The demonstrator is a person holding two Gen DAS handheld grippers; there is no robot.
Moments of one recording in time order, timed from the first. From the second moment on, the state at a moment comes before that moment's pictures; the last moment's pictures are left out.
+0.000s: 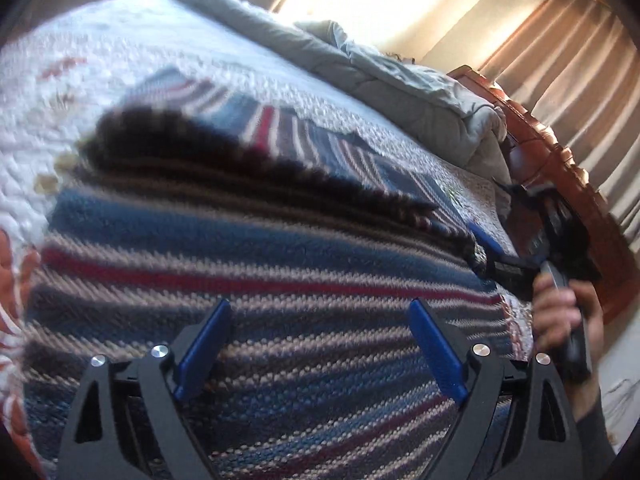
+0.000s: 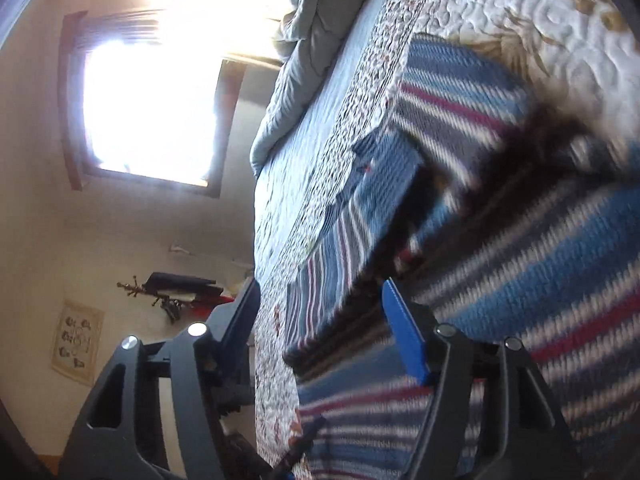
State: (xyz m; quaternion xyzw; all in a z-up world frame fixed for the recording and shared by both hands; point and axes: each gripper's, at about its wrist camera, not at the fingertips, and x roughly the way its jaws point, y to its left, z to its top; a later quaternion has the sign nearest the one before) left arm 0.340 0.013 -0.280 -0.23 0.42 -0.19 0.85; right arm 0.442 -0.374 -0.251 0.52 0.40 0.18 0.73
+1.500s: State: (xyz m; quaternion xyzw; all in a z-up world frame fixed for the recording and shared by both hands) left arm 0.328 0.001 -0.289 -0.20 0.42 -0.21 0.86; right arm 0.523 -0.356 -0.239 0.29 0.44 0.07 0.85
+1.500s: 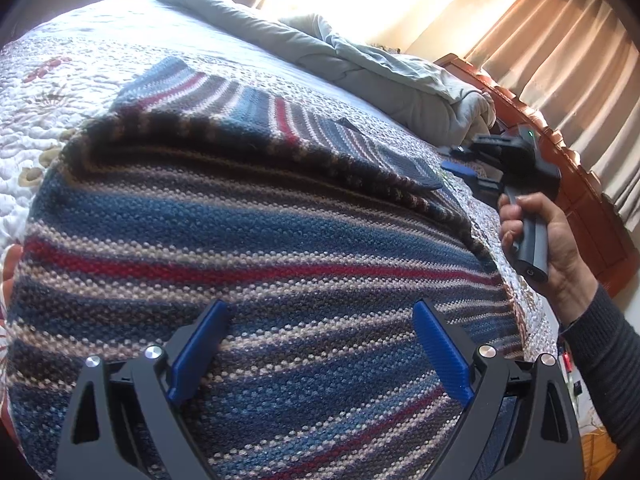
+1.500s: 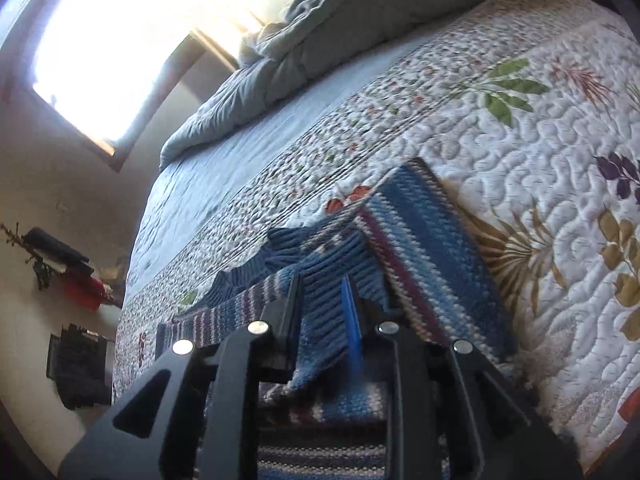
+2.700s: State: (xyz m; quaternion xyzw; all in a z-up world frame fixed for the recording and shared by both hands) left arm 0.326 -0.024 -0.291 -0.13 0.42 -0.19 0.88; right arm 0.435 -0.422 -0.239 0.36 0.46 0.07 0.81
